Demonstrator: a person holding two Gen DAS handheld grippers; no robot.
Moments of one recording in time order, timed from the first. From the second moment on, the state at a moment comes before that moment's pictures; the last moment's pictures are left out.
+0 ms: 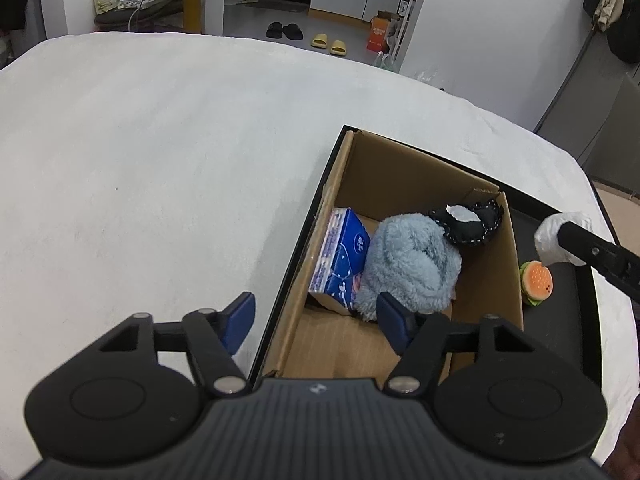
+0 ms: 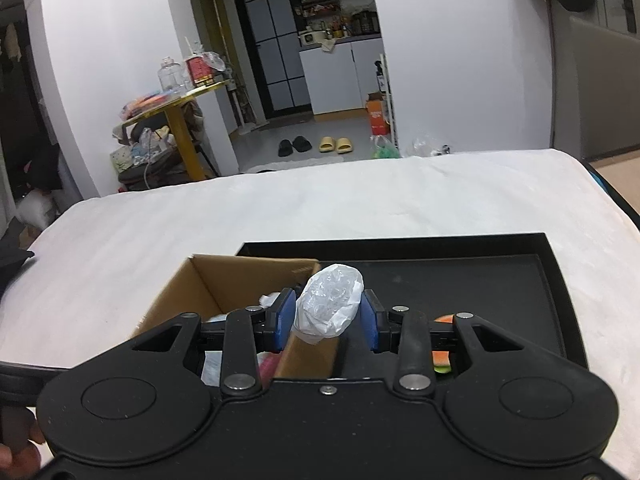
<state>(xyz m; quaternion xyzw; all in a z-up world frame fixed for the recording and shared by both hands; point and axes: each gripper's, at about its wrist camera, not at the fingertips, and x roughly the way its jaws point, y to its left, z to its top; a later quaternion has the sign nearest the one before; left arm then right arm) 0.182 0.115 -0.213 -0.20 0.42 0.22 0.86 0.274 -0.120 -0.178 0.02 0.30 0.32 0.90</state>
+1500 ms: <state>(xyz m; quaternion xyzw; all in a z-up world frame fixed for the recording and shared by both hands) 0.179 0.159 -0.228 -0.26 0.43 0.17 0.85 0.265 -0.034 -0.176 0.01 0.34 0.36 0.87</state>
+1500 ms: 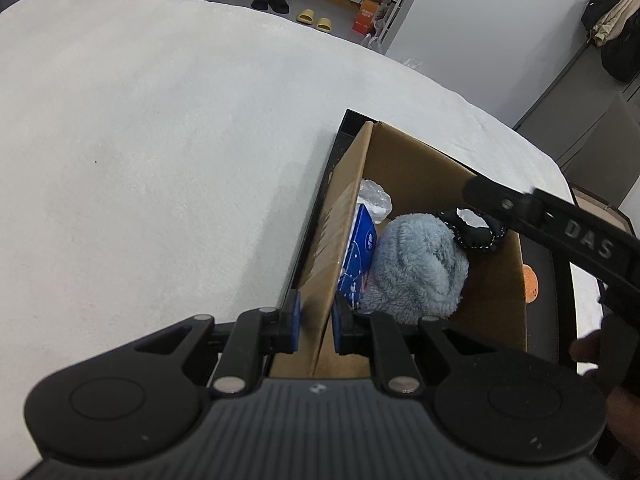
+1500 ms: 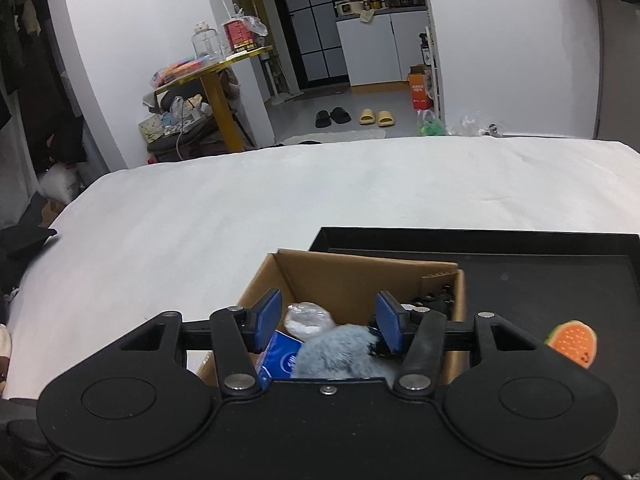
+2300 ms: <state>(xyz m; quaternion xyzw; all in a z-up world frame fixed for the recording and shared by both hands) 0.186 0.131 -0.219 -0.20 0.44 0.20 0.85 0.257 -0.112 -0.181 -0.01 0.33 0.30 0.89</state>
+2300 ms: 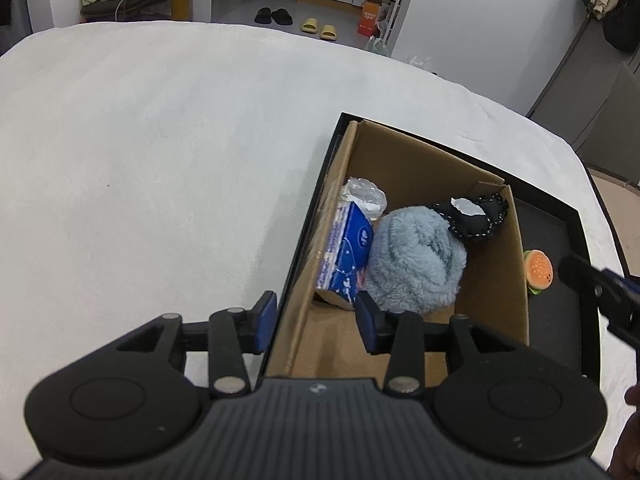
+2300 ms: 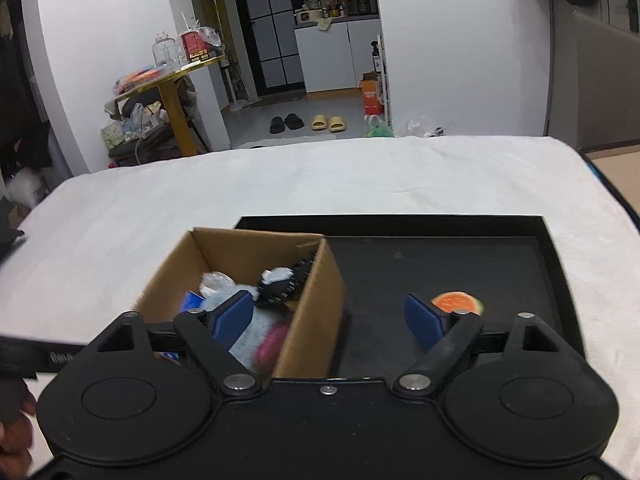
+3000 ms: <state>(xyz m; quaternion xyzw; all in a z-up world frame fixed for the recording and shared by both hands) 0.189 0.108 -0.217 -0.18 0.45 0.21 0.85 0.253 -0.200 -0.222 0.01 0.40 0.23 0.89</state>
